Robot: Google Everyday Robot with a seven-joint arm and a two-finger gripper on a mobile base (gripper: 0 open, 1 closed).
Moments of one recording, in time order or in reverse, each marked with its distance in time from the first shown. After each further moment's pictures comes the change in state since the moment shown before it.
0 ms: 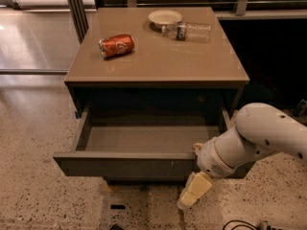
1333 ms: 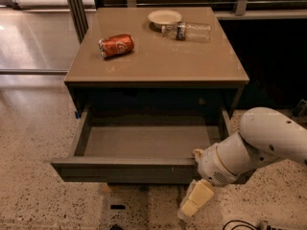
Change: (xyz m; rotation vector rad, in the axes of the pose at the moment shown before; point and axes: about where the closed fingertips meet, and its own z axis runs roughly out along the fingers) arm 0.003 0.026 -0.001 -0.048 -0.015 0.001
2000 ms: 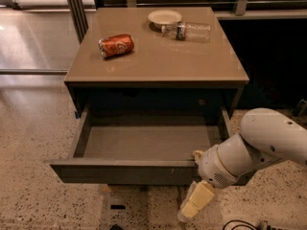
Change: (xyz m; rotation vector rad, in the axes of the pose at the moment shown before) arm 0.000 0.006 -0.001 -0.018 -0.007 0.003
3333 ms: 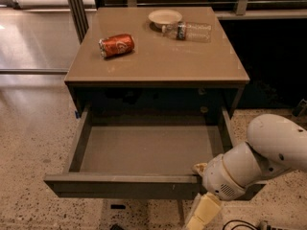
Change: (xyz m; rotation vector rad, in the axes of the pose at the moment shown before) arm 0.012 0.034 -0.004 -0.063 0.011 0.025
